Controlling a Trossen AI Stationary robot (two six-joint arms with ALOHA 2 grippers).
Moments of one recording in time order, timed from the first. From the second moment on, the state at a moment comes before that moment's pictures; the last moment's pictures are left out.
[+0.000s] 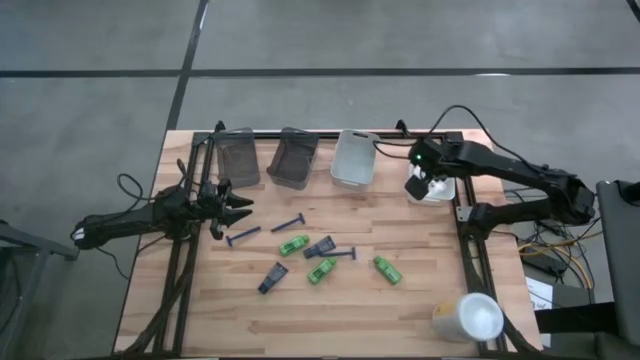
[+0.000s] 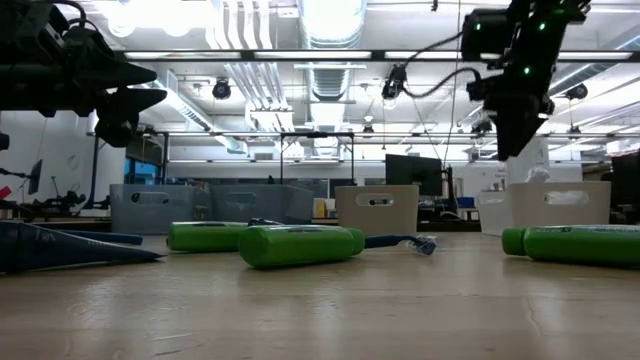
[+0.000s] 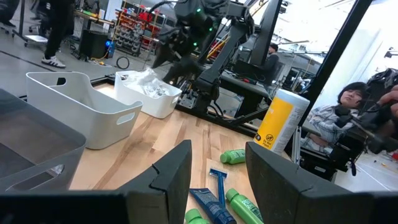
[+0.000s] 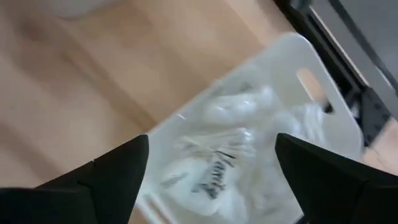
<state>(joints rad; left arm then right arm) 0.16 0.04 0.01 0.03 0.11 -0.37 -0.50 1.11 0.88 -1.03 0.30 0.21</state>
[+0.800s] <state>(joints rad) 0.16 0.04 0.01 0.03 0.11 -0.37 0.00 1.00 0.90 -0.86 0.07 0.33</state>
